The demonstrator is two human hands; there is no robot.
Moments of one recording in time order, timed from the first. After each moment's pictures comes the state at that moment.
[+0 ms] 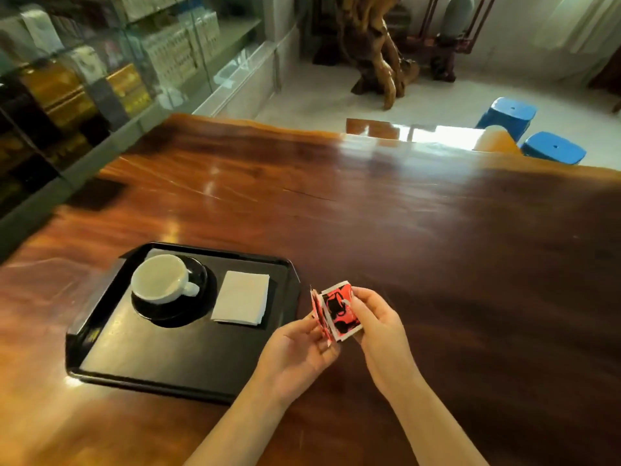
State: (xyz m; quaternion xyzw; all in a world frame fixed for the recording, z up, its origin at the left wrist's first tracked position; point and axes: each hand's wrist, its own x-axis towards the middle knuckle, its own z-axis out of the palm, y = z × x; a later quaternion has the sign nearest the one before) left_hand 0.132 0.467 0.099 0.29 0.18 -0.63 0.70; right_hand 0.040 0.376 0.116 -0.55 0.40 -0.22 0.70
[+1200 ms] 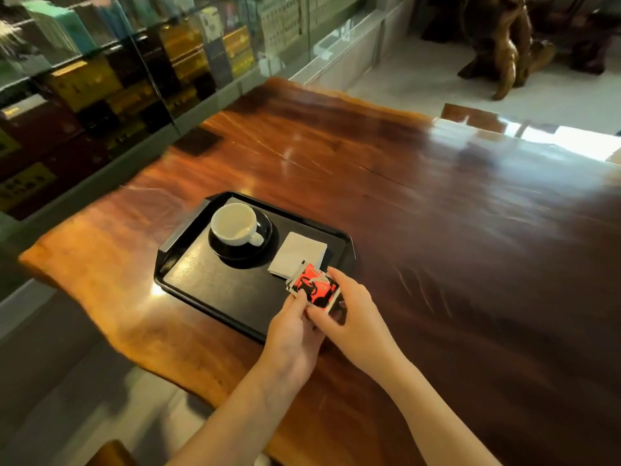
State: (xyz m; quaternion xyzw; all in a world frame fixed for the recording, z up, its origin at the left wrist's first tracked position) left_hand 0.120 0.514 0.100 0.43 0.18 -0.39 0.80; right_hand 0.071 0.415 0.107 -0.85 0.19 0.00 0.49
